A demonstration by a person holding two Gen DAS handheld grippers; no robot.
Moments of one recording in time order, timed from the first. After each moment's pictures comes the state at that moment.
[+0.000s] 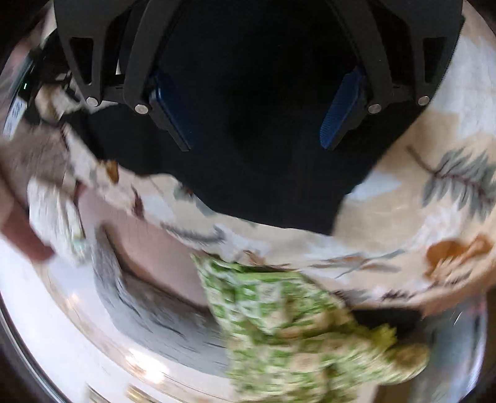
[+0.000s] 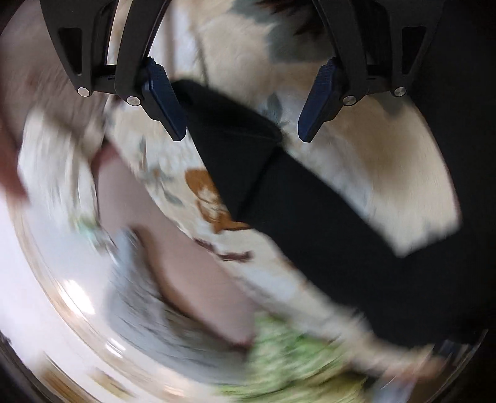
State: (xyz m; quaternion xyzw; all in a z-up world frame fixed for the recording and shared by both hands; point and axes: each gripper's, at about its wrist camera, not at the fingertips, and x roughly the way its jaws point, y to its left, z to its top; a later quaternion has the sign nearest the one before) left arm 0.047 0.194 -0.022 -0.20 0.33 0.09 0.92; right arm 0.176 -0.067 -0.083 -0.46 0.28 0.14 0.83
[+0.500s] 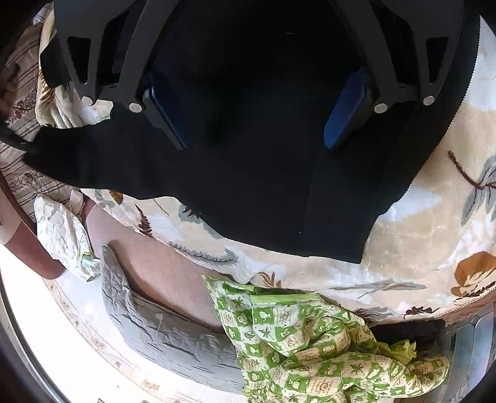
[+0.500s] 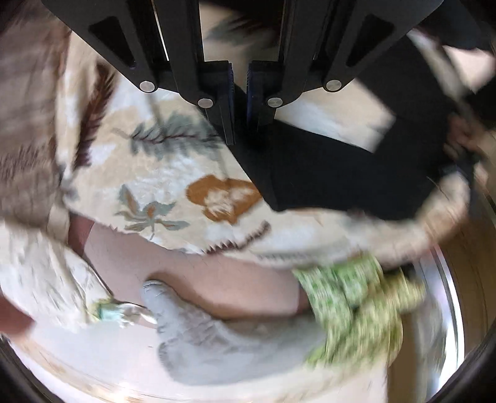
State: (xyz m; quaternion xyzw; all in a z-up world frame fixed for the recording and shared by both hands) left arm 0.054 0.200 -0.050 -0.22 0.34 0.05 0.91; right arm 0.188 -0.164 0.026 -0.09 0.38 0.20 0.90
